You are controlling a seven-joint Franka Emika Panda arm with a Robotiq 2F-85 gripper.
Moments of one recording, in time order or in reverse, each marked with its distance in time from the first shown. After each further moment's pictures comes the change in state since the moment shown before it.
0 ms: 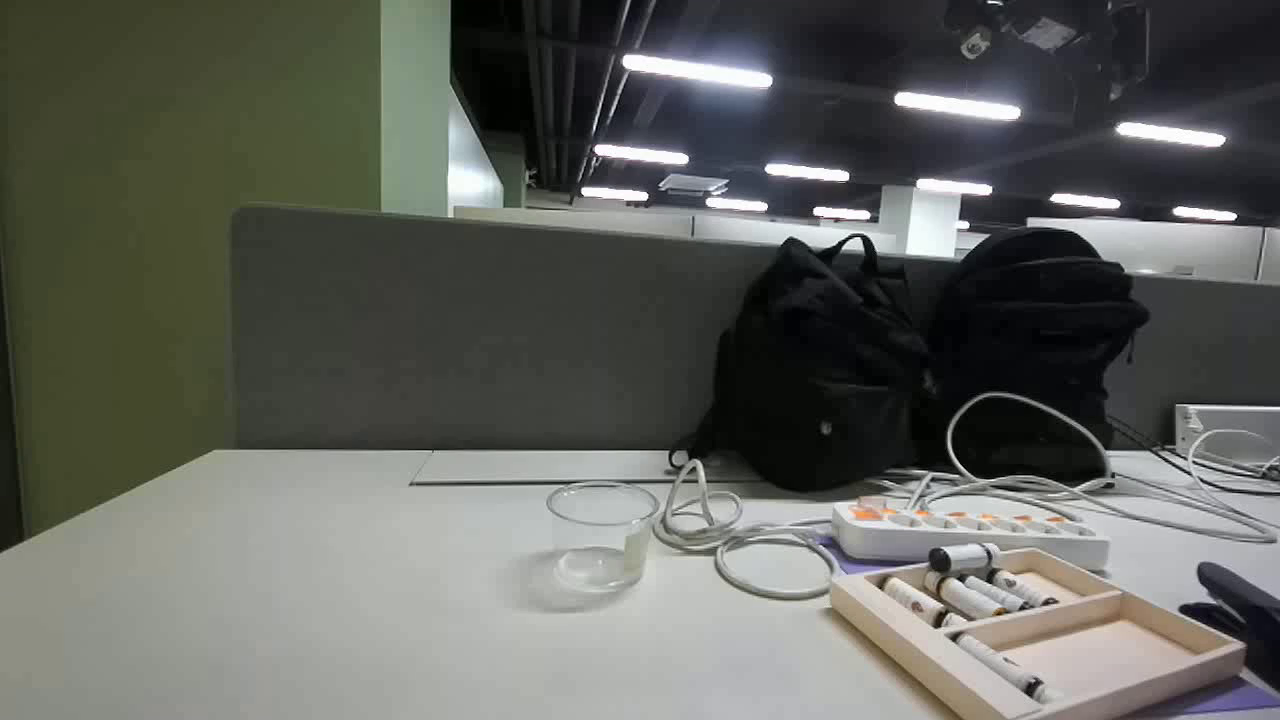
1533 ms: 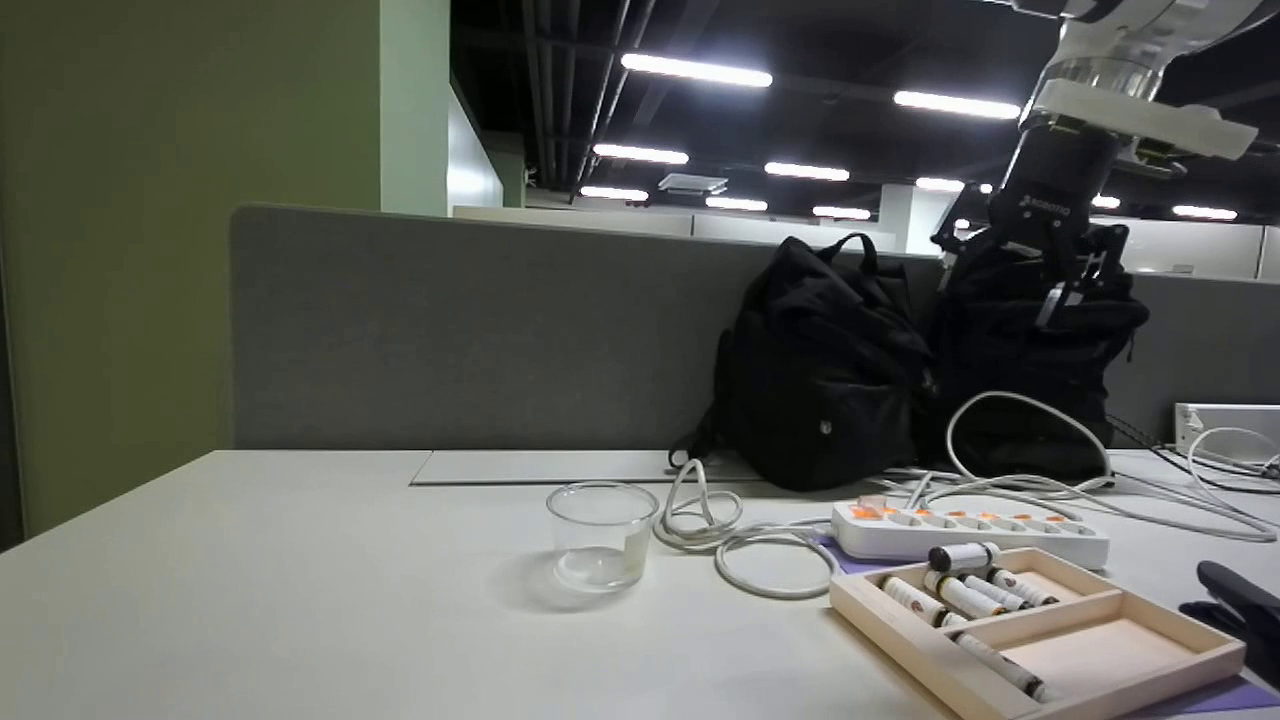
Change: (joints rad) arm -0.112 0.195 -0.037 -0.241 0.139 0.689 0.043
